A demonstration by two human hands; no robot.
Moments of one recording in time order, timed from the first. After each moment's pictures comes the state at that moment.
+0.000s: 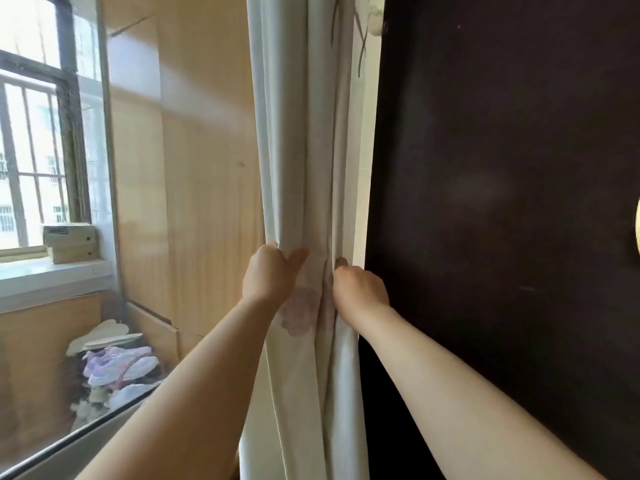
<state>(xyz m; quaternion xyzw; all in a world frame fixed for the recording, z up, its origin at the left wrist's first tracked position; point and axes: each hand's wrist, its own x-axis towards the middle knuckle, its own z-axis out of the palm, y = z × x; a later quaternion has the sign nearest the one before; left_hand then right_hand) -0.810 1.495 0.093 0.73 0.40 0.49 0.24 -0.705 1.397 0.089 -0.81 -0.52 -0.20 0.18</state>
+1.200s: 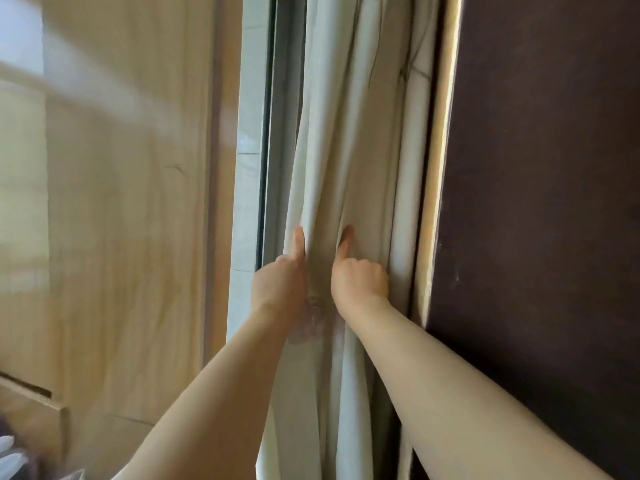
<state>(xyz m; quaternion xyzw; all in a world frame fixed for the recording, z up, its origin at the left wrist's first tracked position) -0.678 1.668 0.104 0.86 0.33 0.37 -0.07 -0.605 1.580 0.123 -0.87 -0.35 -0.34 0.08</state>
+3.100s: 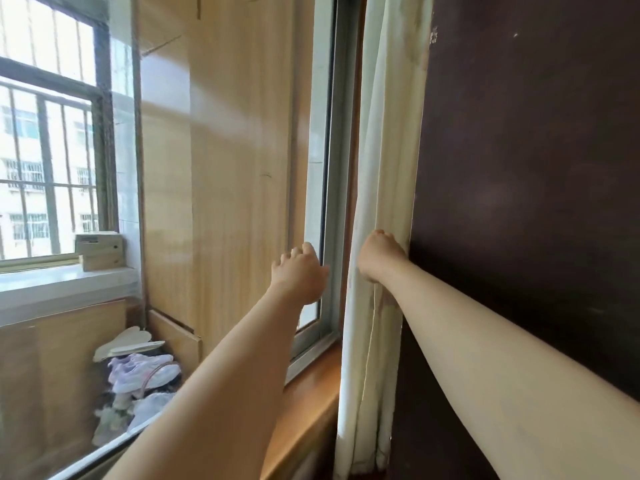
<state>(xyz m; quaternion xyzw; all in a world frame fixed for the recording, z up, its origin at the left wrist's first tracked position) -0.817 1.535 0.109 0.85 0.44 0.28 0.02 -0.716 1.452 0.151 -0.86 -0.40 -0.08 0.30</state>
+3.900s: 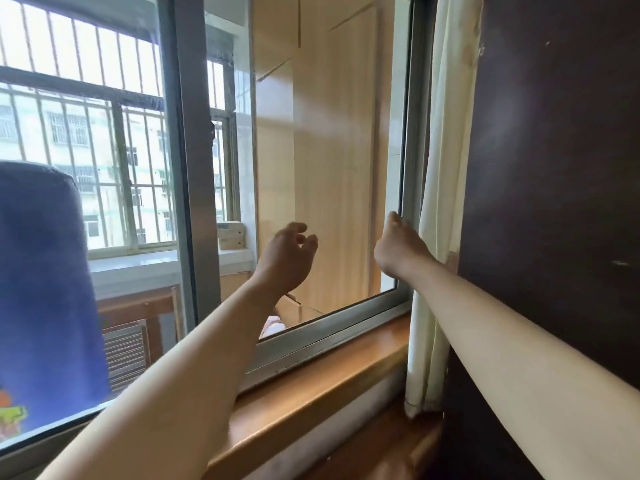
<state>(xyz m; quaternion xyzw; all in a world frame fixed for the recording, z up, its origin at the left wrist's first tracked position) -1.027 1.353 0.112 0.73 0.45 0.48 0.14 -0.851 1.322 0.129 -0.74 -0.58 -0.07 0.34</state>
